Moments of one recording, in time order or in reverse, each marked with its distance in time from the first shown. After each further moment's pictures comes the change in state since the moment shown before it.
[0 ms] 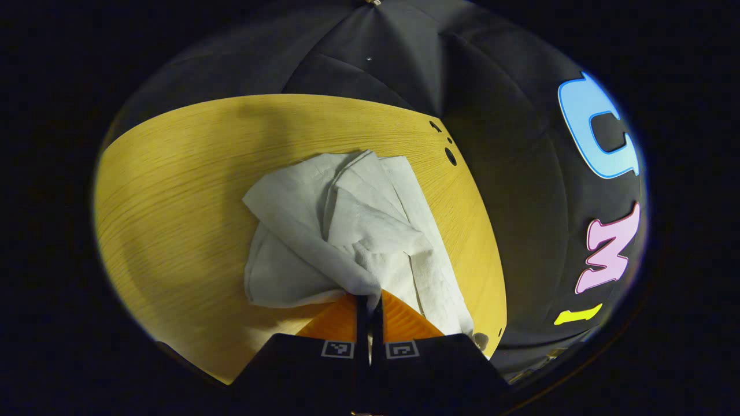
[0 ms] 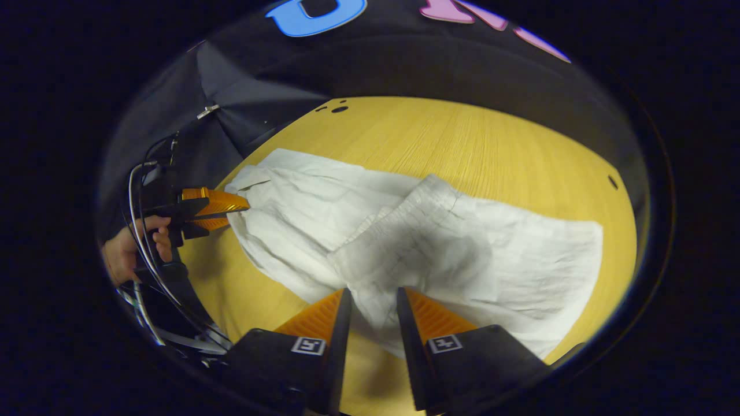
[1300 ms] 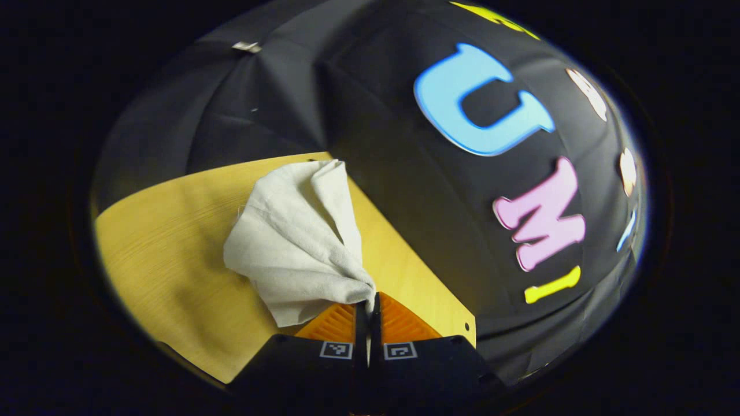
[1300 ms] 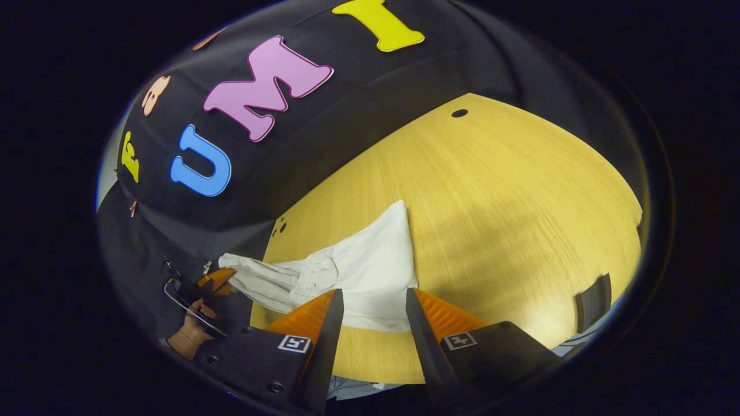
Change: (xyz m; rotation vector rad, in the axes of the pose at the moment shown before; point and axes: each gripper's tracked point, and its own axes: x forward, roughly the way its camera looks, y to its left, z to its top) left arm -0.084 -0.204 -0.019 0.346 -0.174 -0.323; right arm -0.227 -0.181 -0.024 0.606 -0.439 -0.047
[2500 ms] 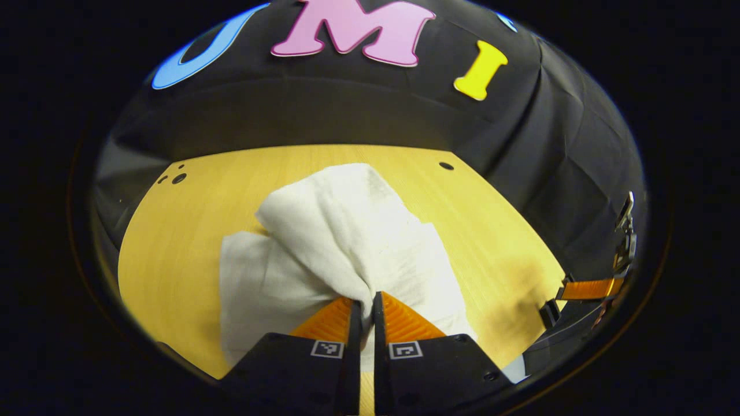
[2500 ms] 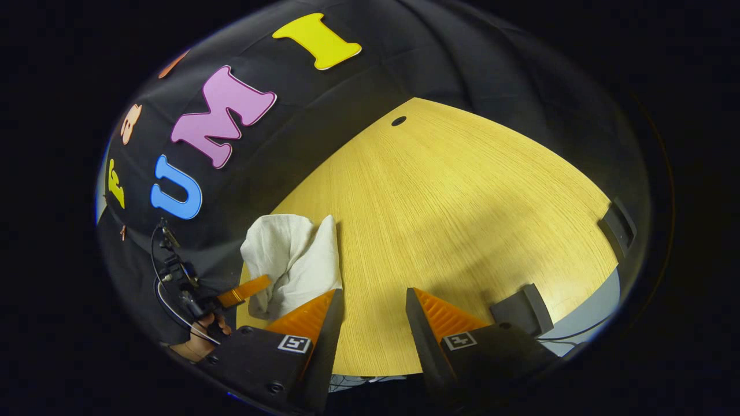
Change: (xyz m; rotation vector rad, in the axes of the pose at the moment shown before) left arm 0.043 -0.113 -0.294 0.809 0.465 -0.063; right arm -0.043 -0.107 0.020 0.086 -0.023 -0.094
